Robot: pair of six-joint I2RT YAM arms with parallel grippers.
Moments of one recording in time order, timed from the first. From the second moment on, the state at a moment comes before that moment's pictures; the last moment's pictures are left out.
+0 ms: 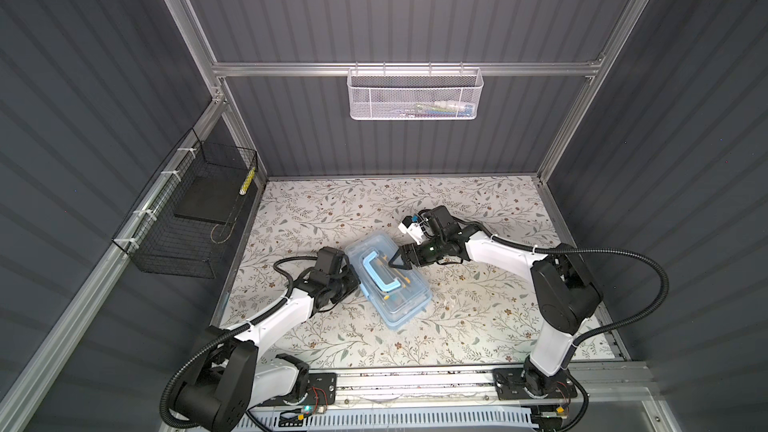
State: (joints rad) left arm -0.45 1.23 0.55 -0.19 0.18 -0.96; right arm 0.64 1.82 1.20 -0.33 -0.64 0.31
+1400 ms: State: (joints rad) left arm -0.24 1.20 0.76 -0.26 -0.32 -0.33; right arm 0.28 1.29 0.75 -0.20 -0.19 0.36
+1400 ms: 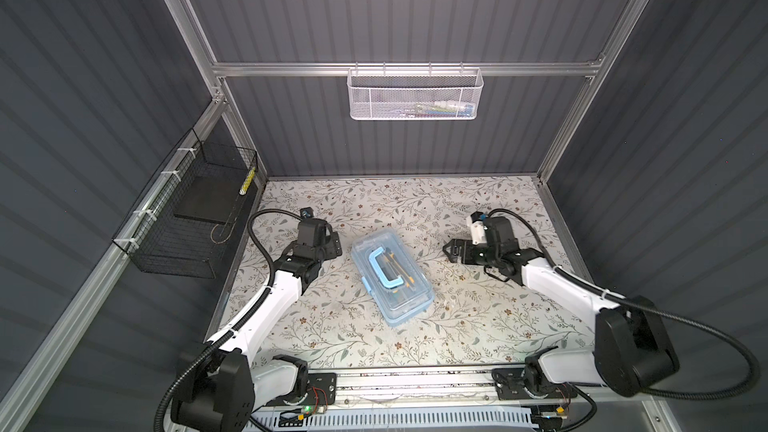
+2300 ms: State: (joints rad) left arm -0.03 1.72 0.44 0.78 -0.14 -0.05; right arm -0.06 1.45 0.24 0.89 0.08 0.09
